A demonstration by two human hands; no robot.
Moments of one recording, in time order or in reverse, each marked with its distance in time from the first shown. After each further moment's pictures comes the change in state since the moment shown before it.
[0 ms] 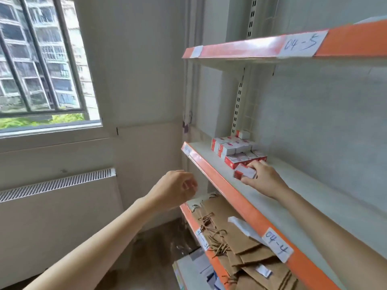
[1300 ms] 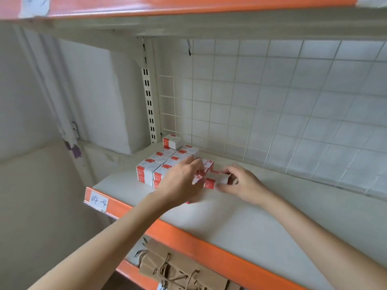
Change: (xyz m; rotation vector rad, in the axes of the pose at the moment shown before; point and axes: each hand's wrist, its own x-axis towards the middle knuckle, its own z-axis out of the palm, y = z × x) left_hand 0.260 0.011 0.108 -0.230 -0.128 0.695; right_hand 0.076 0.055 0.010 0.242 0.209 0.337
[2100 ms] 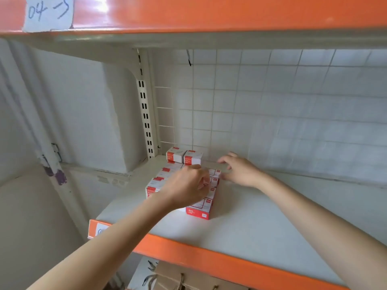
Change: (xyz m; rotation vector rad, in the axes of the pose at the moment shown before) left_hand 0.026 -0.054 -0.022 0.057 -0.197 0.218; right_hand 0.067 -0.030 0.008 -0.373 0.006 0.173
